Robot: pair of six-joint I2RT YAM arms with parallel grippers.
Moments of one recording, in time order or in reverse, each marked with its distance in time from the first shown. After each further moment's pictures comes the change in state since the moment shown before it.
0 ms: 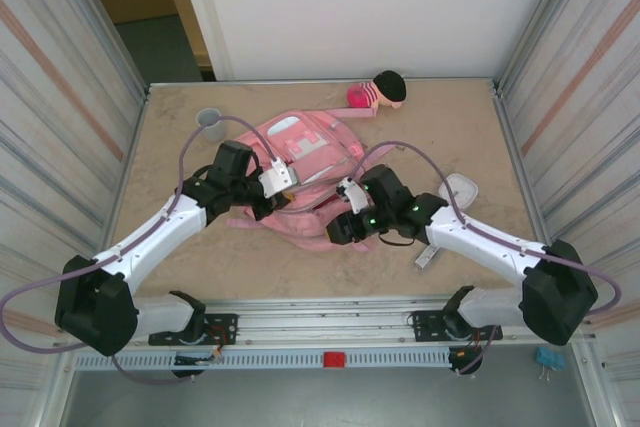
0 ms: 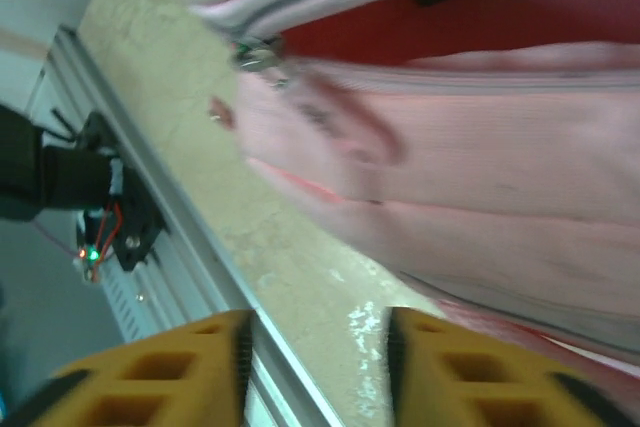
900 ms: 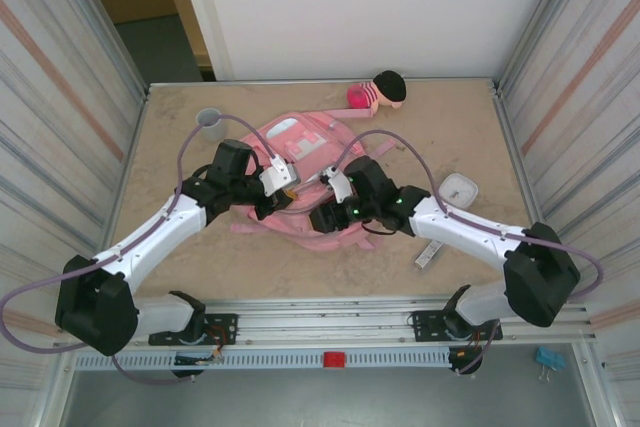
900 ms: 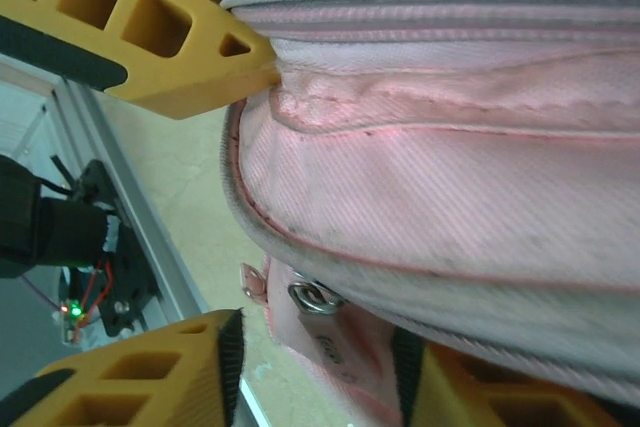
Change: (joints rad) left arm 0.003 0.001 0.000 0.025 0.063 -0.062; right arm 0.045 0.124 0.101 0.111 0.074 -0.022
